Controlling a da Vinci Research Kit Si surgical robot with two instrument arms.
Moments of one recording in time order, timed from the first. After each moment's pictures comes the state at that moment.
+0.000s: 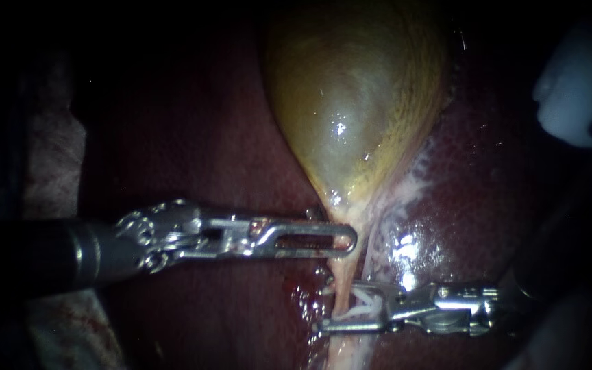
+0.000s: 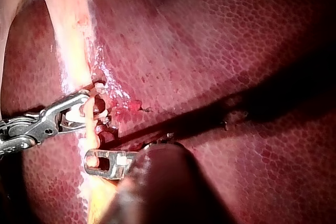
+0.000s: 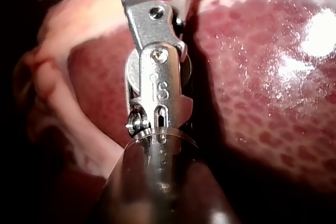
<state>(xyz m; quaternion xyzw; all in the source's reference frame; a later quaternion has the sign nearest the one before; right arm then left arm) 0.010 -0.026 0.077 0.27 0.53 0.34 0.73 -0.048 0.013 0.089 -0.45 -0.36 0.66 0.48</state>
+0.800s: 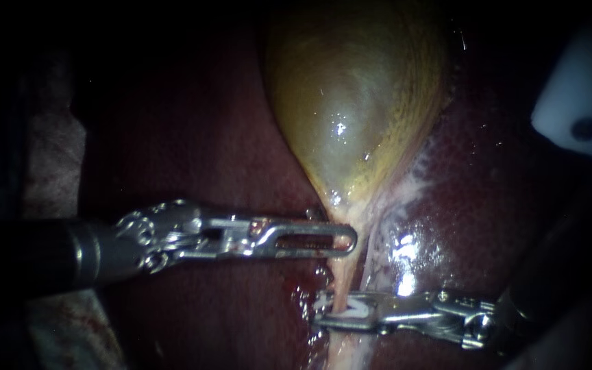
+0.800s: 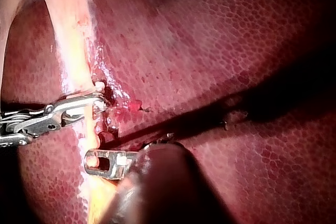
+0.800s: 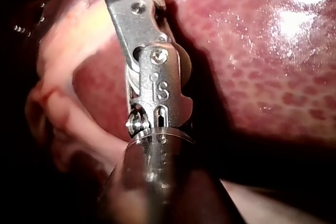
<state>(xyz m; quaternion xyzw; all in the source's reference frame) 0.010 -0.028 0.077 0.31 0.51 0.38 0.71 -0.048 0.013 0.089 -0.45 -0.36 0.66 0.48</state>
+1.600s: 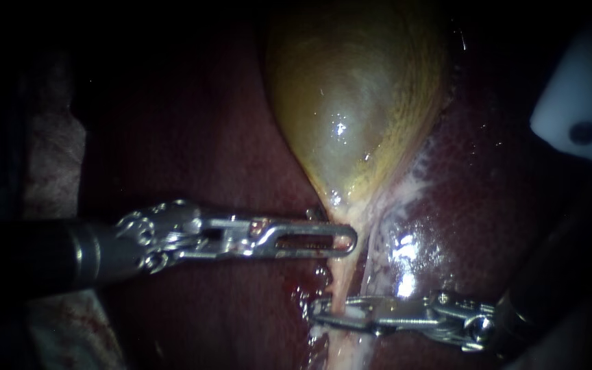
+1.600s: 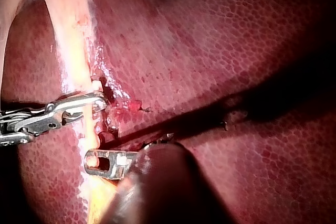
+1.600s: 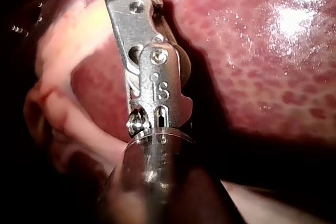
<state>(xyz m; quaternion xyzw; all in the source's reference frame) 0.010 -0.028 0.077 0.31 0.51 0.38 0.71 -0.048 0.013 0.089 -0.45 -0.36 0.66 0.48</state>
